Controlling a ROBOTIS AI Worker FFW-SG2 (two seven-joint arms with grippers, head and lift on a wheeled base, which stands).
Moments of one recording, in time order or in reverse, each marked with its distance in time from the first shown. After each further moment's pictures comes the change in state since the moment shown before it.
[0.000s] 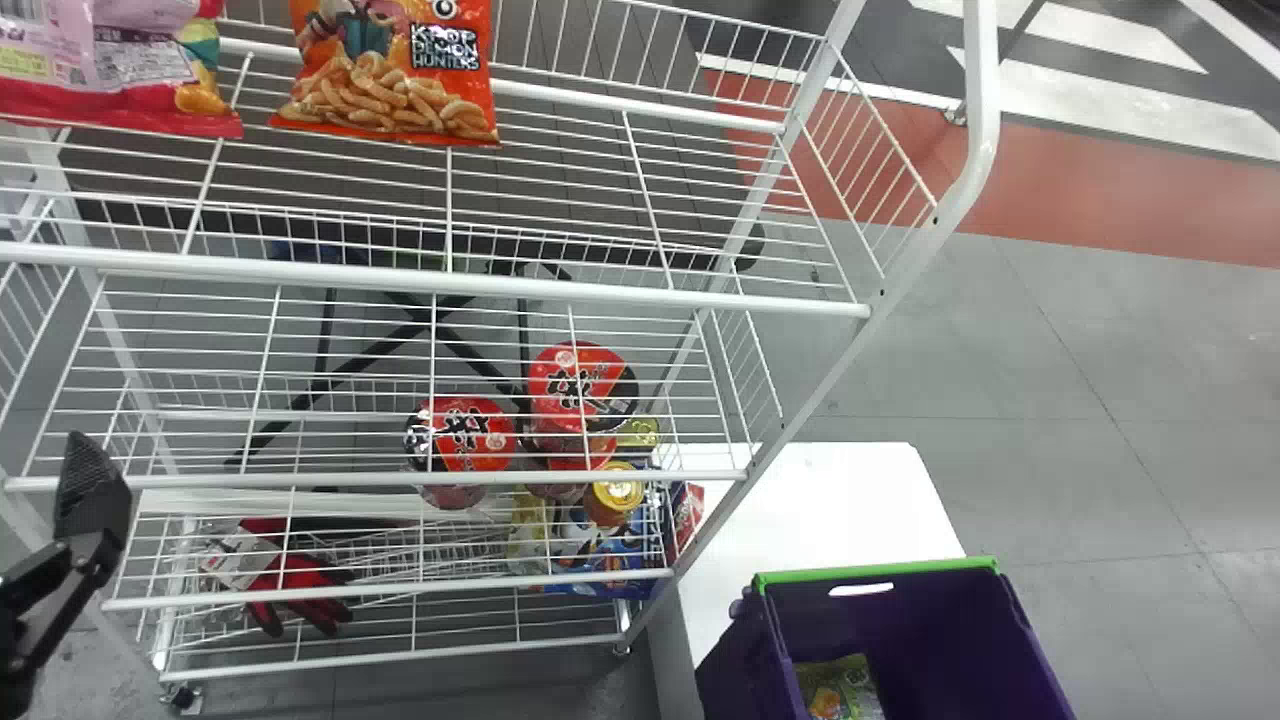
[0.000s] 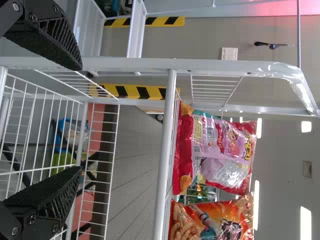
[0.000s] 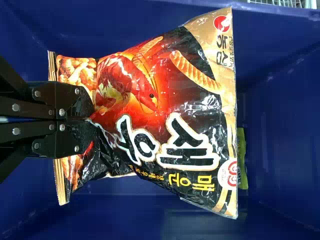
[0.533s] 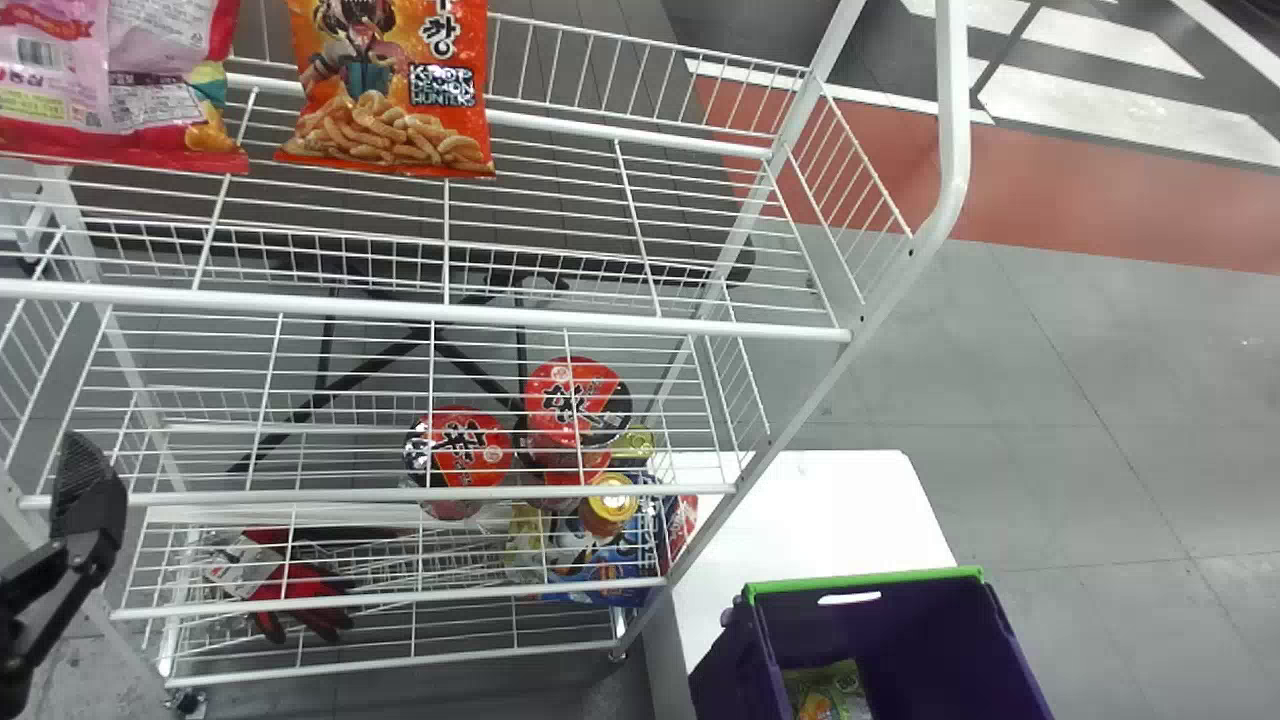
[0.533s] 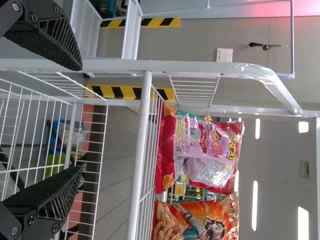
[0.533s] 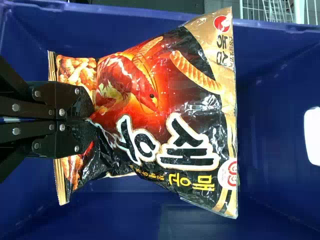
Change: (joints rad) left arm -0.002 0.000 0.001 0.000 0.000 0.005 0.000; right arm -0.007 -0.003 -0.001 -0.001 0.000 0.016 0.006
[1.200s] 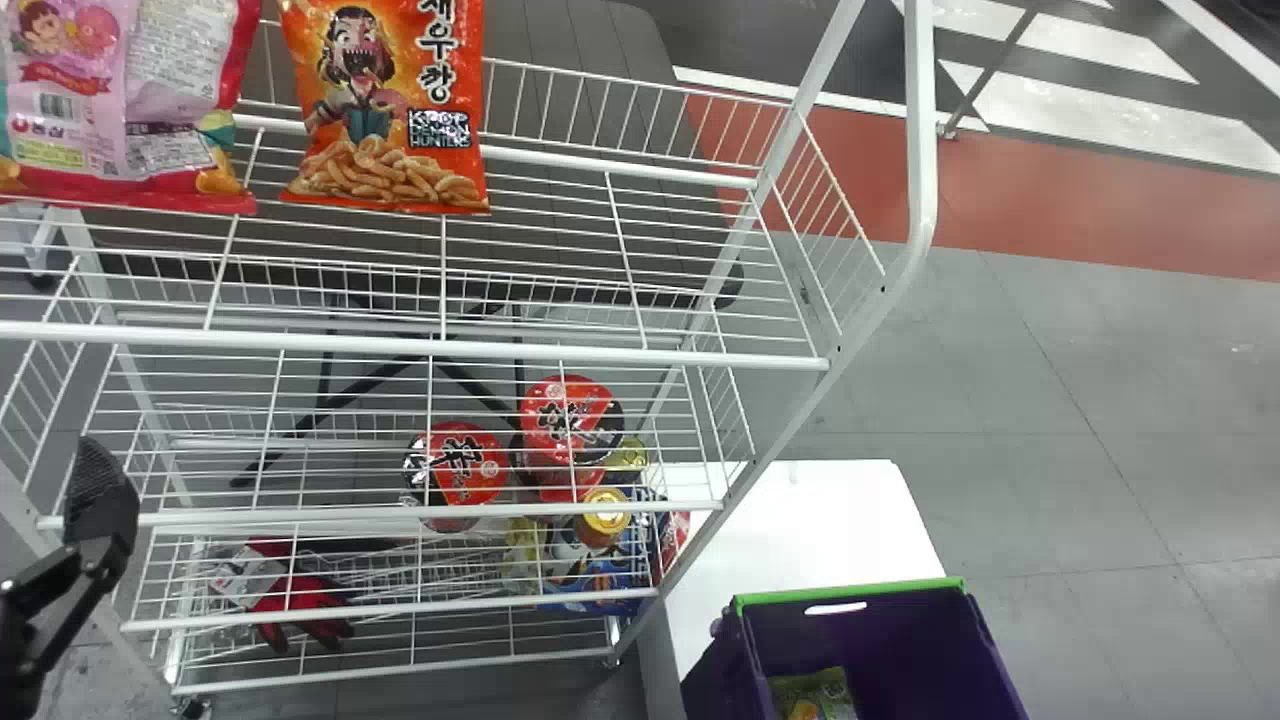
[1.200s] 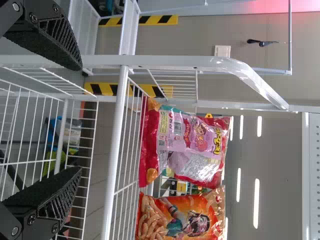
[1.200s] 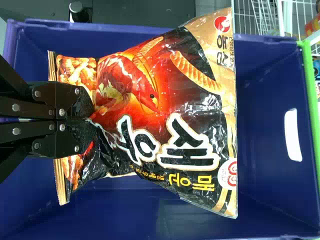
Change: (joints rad) left arm 0.006 0.000 -0.008 -0.002 -0.009 0.008 0.002; right arm -0.015 -0.005 0.001 -0.022 0.013 0.045 0.021
